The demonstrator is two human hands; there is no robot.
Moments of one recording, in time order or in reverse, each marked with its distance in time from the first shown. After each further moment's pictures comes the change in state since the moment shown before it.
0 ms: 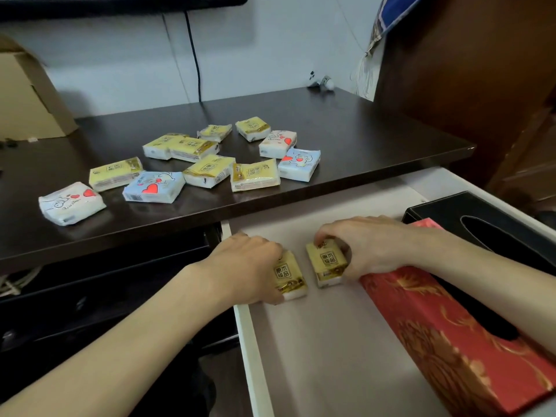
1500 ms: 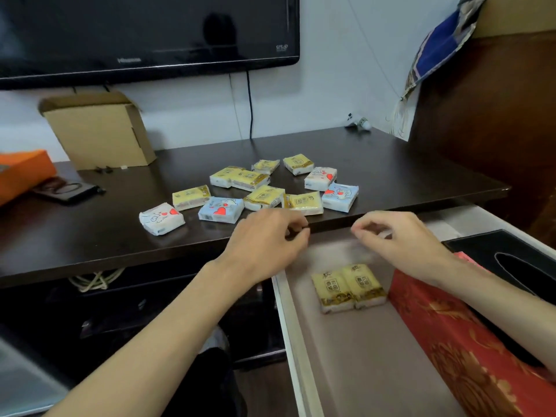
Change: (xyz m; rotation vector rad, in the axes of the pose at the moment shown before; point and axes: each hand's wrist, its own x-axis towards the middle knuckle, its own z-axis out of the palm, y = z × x) left_hand -0.035 -0.034 -0.045 -0.409 0.576 -0.116; right_hand -0.013 -0.013 -0.011 0.554 0.707 -0.038
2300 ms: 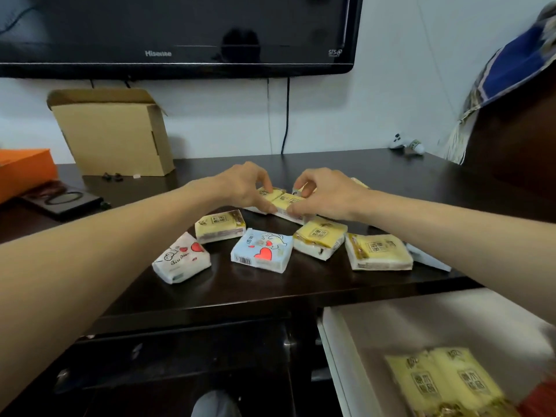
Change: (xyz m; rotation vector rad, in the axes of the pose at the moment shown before) left_hand 0.155 -0.207 -0.042 0.092 -0.249 -0.258; right_hand 0.236 -0.102 0.113 -0.156 -0.263 -0.043
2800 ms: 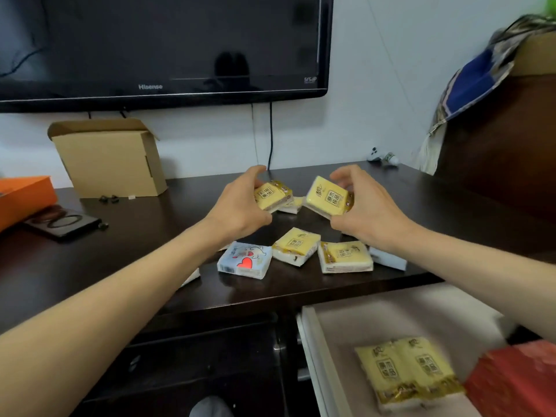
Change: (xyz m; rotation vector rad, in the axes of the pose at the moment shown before) left_hand -0.061 0.058 0.001 -0.310 0.326 0.068; right_hand -0.084 0.036 -0.039 0.134 0.376 -0.010
